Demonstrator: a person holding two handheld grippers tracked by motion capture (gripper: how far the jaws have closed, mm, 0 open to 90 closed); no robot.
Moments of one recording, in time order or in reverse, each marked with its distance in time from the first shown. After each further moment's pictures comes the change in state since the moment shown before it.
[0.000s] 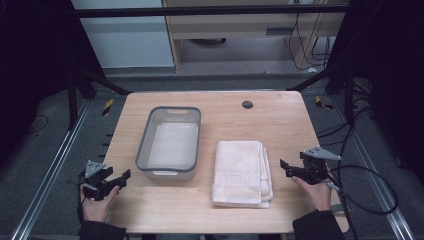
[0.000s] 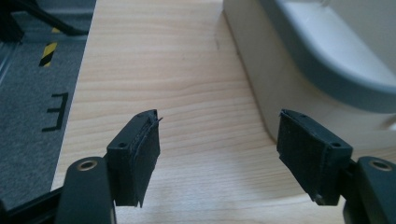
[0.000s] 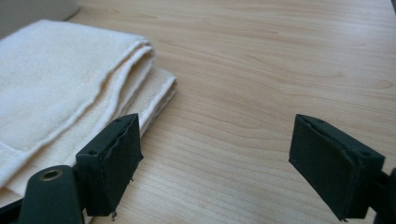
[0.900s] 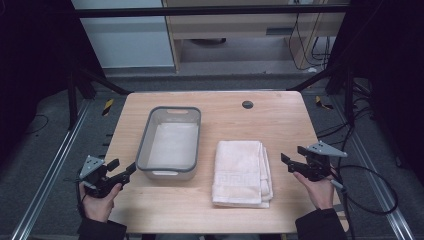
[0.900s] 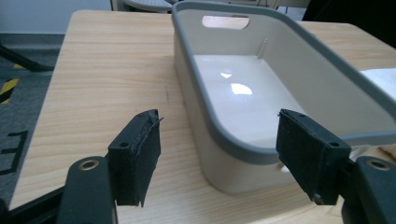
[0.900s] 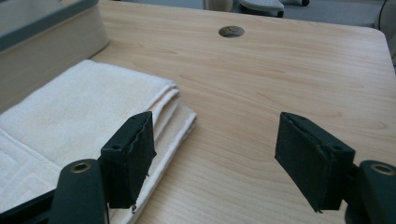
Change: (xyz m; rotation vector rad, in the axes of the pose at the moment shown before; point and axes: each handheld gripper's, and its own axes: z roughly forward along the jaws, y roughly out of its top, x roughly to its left) left arm -0.027 0.028 -0.021 -0.137 -0.133 0.001; right arm 0.009 0.025 -0.018 -0.068 0.039 -0.036
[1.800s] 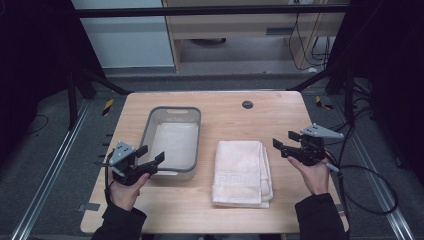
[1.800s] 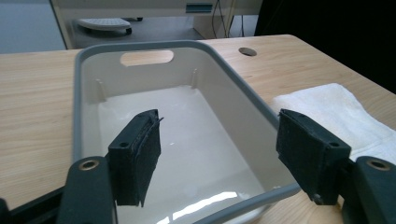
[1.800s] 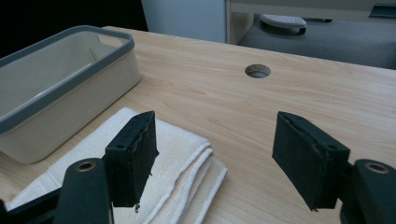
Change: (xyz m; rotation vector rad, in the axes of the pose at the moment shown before) left arm -0.071 0.037 0.032 -0.031 -0.138 0.091; right arm 0.016 0.053 0.005 -0.036 0.082 -0.008
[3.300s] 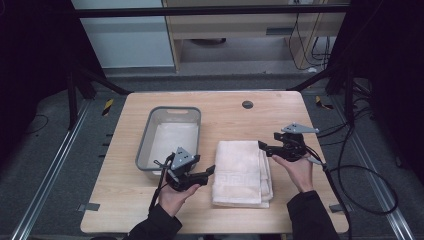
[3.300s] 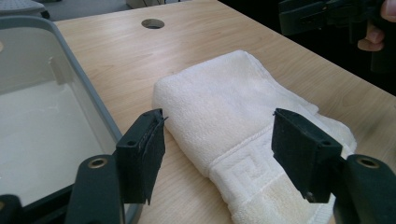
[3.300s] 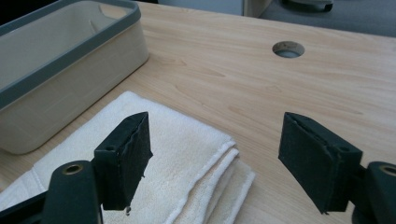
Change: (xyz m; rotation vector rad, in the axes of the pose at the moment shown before) left arm -0.104 -0.011 0.065 0.115 -0.208 0.116; right arm 0.007 -0.011 0.052 0.092 0.056 0.000
